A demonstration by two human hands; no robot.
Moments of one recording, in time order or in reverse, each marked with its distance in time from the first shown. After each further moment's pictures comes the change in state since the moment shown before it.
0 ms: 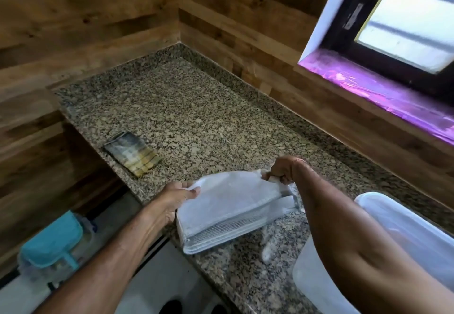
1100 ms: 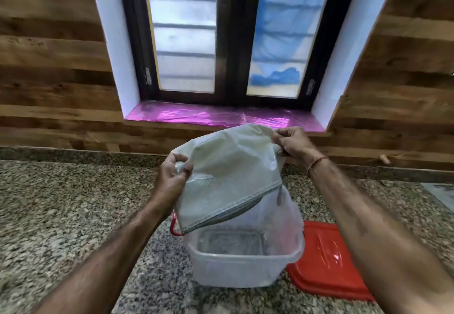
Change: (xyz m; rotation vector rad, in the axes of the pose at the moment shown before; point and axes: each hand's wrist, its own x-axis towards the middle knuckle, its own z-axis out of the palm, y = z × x) left_hand -0.150 0.098 0.275 0.178 -0.518 0.874; right_hand -0.298 0.312 -0.111 1.078 0.941 -0.315
